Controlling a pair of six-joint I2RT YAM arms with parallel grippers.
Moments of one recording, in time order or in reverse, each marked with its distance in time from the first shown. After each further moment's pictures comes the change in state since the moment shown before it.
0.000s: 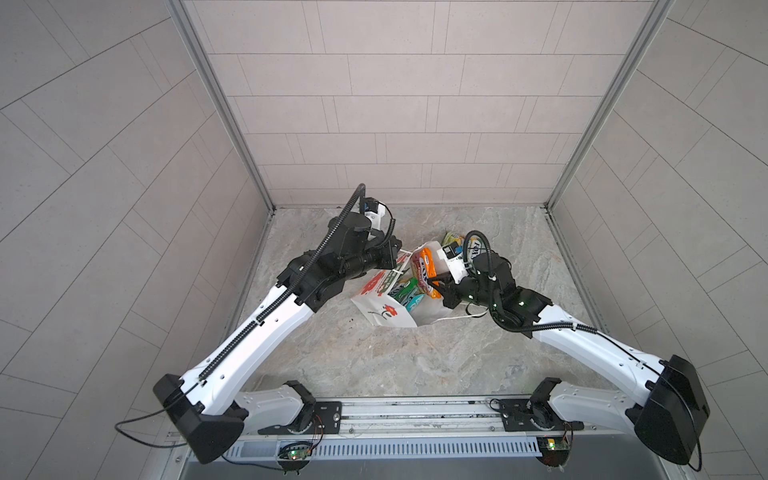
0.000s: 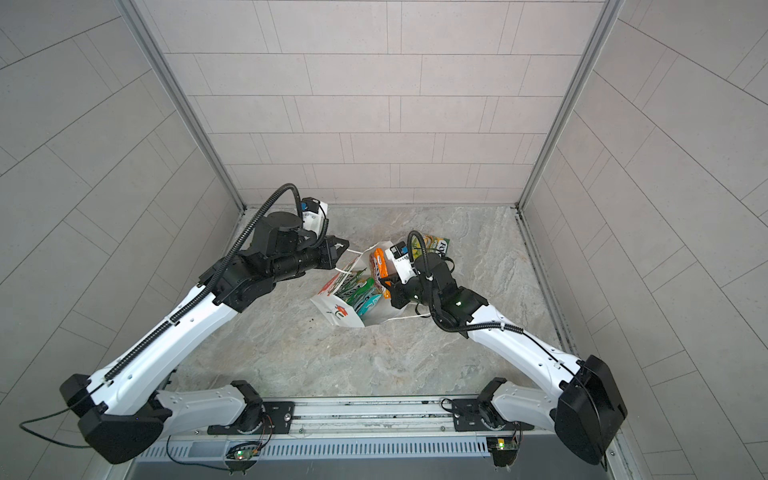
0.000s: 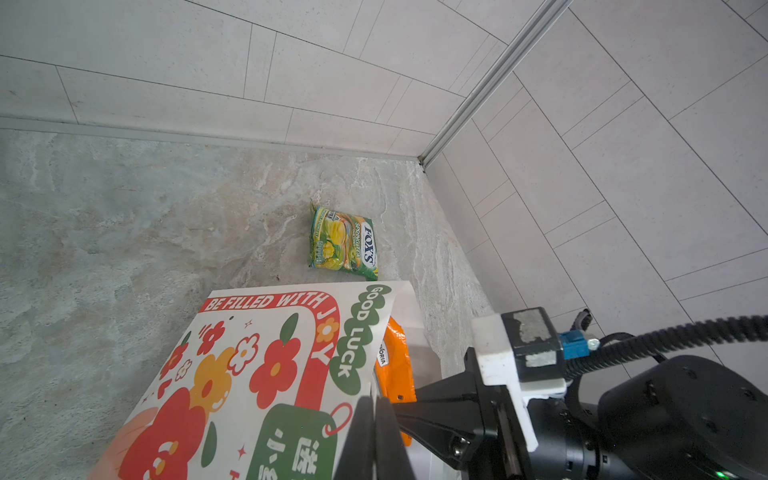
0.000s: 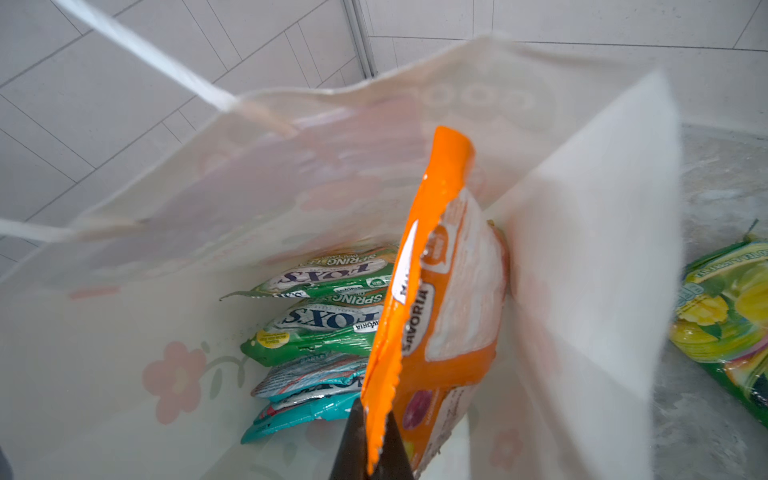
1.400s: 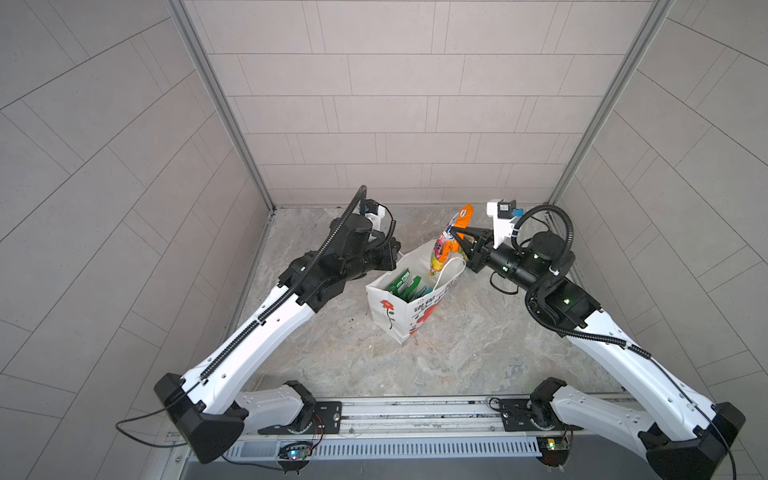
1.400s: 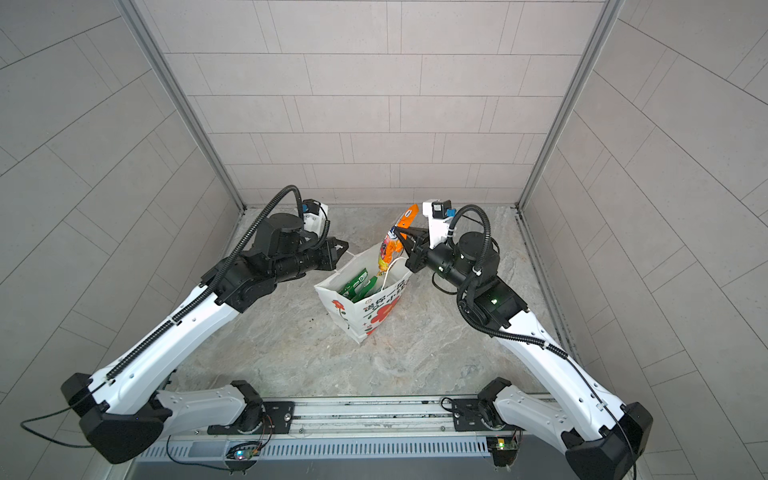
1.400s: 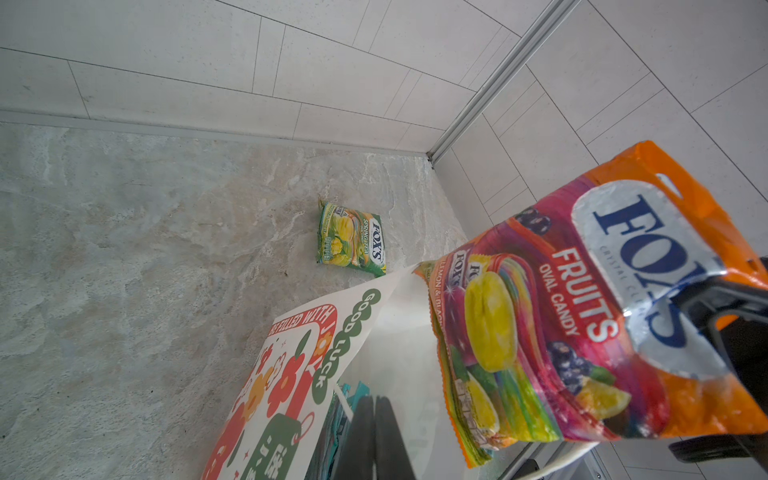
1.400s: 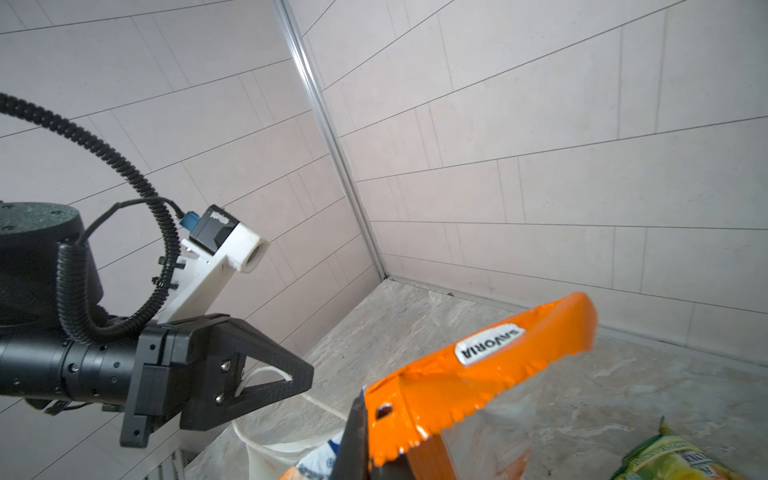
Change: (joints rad) left arm -0.001 0.000 -0.014 -0.003 -0.003 0.005; right arm -0.111 -0.156 0.199 0.123 0.050 0.126
